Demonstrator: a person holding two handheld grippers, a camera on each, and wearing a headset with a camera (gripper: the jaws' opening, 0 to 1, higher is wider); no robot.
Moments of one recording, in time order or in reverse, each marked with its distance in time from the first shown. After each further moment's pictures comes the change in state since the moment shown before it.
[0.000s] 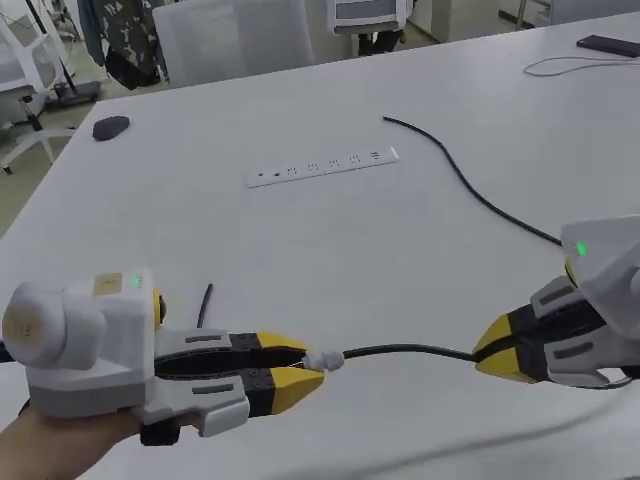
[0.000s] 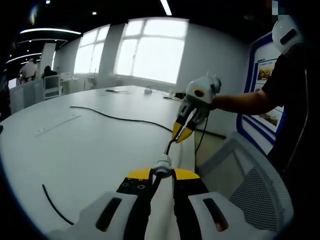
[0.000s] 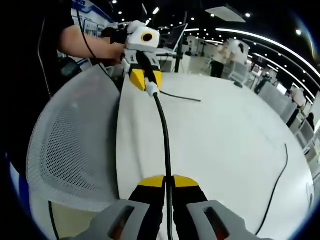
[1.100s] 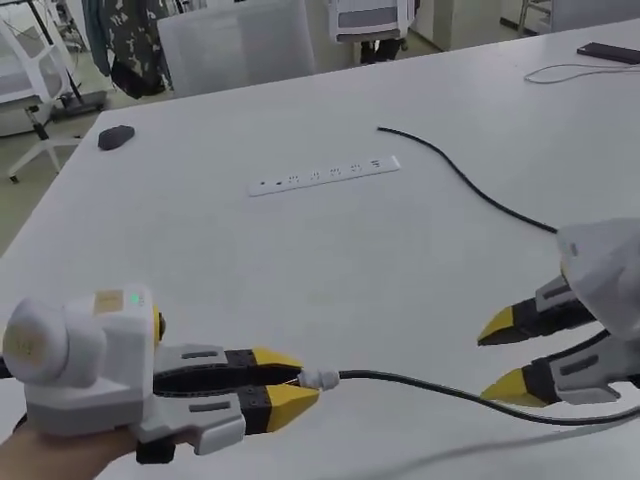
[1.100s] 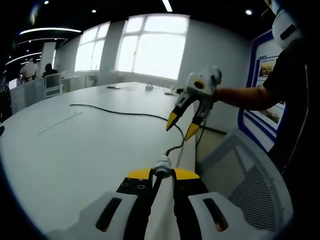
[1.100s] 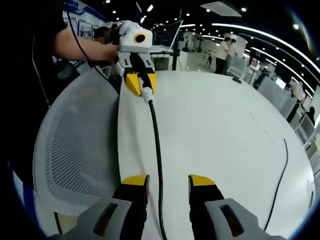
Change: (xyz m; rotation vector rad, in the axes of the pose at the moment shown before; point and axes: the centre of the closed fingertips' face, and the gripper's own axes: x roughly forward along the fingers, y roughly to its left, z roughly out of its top) left arm 0.001 -0.002 -0.005 0.005 0.033 0.012; right arm -0.001 0.006 0.031 0.022 0.018 0.020
